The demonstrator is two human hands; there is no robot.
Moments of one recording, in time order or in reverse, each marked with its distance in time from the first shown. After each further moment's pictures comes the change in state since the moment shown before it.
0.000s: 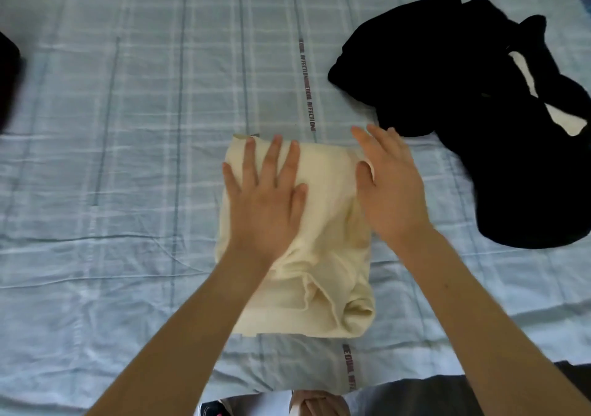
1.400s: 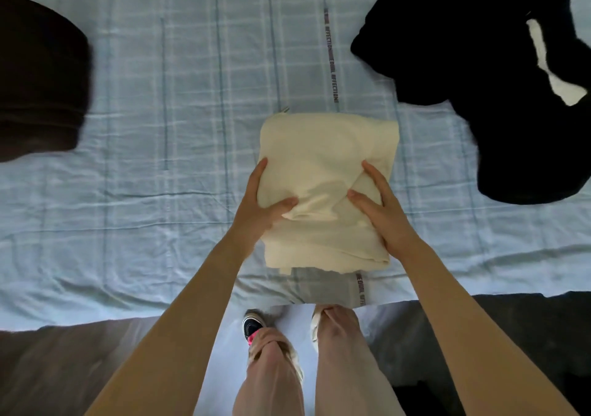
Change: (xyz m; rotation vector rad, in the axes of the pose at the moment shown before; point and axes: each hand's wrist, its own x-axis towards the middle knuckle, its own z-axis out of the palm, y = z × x) left_hand -0.072 -0.043 -0.074 -1.280 -0.346 -0.698; right_hand -0.088 -0.020 -0.013 0.860 -0.379 0.607
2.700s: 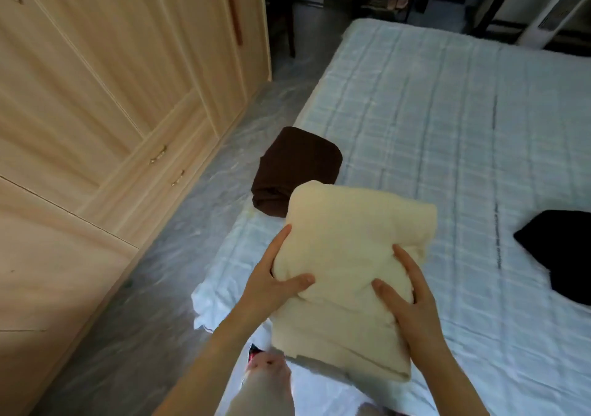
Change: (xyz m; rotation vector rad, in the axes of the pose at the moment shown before) left_hand -0.217 0.086 -0.402 0.014 0.302 0.231; right_hand -0.173 -0.184 0.373 -0.147 -0.057 -0.291
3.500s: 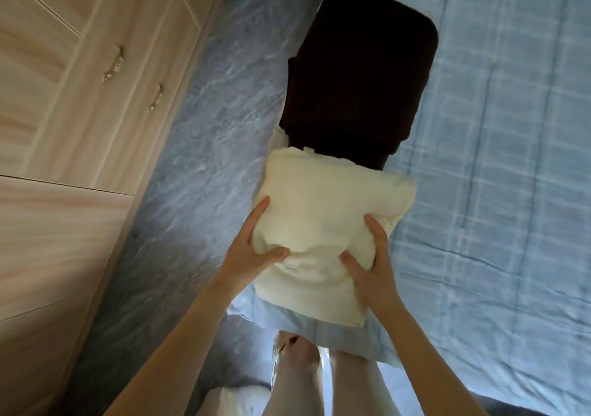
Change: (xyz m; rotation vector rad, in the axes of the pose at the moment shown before) left_hand 0.175 -0.201 -0.135 0.094 -0.096 -0.217; right_hand 0.124 0.163 0.238 -0.086 -0.159 0.180
